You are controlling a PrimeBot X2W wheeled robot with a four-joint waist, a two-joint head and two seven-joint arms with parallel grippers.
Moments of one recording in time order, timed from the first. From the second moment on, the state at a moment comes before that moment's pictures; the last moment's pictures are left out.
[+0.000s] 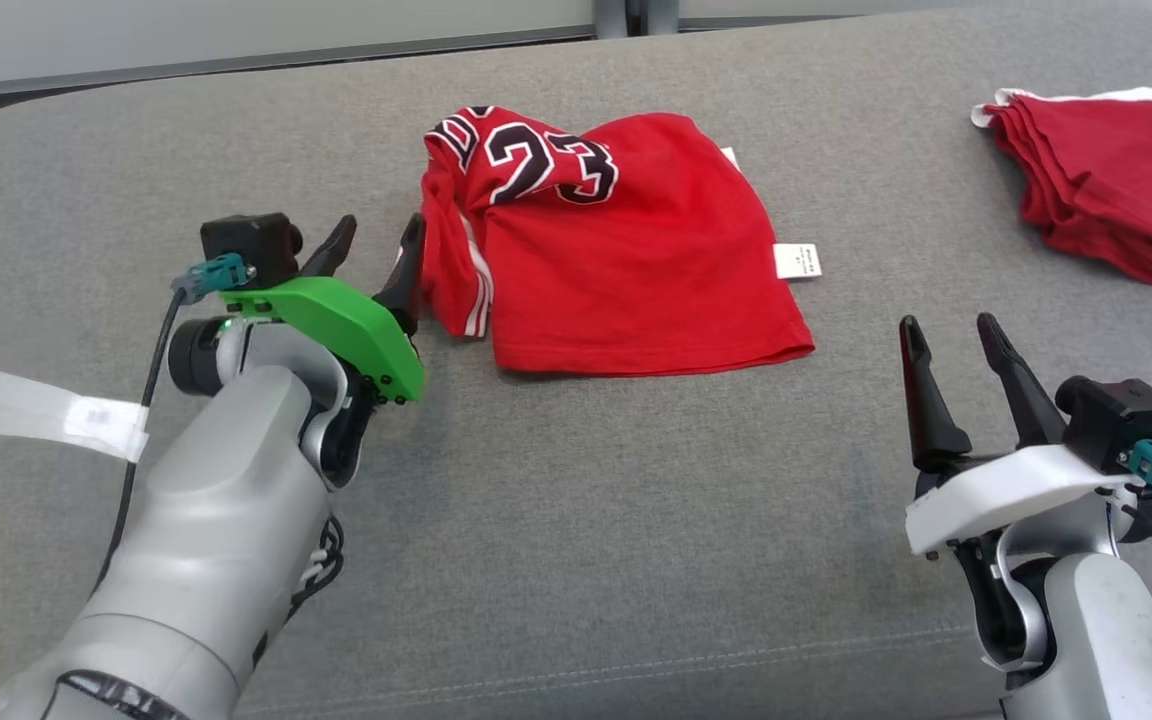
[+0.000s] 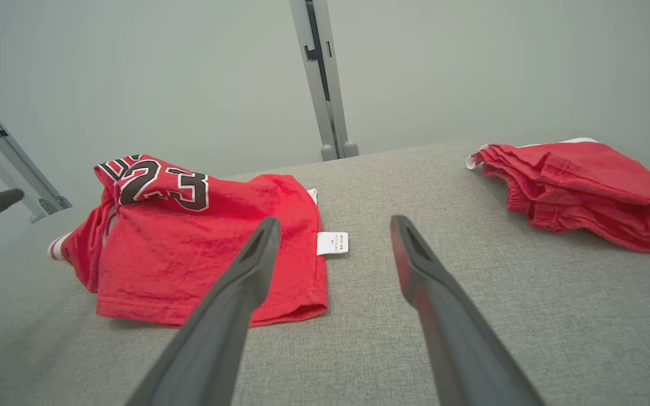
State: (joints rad) left arm -0.93 0.12 -0.79 1.11 -0.99 -0.13 -0.26; right arm -0.18 -0.05 -0.01 0.04 0.24 0.13 -0.04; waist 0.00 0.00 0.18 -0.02
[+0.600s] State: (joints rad) left arm -0.37 0.17 -0.45 0.38 -0.65 0.01 -0.26; right arm -0.25 -0.05 -0.09 0.34 0.23 0.13 0.00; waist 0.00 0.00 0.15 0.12
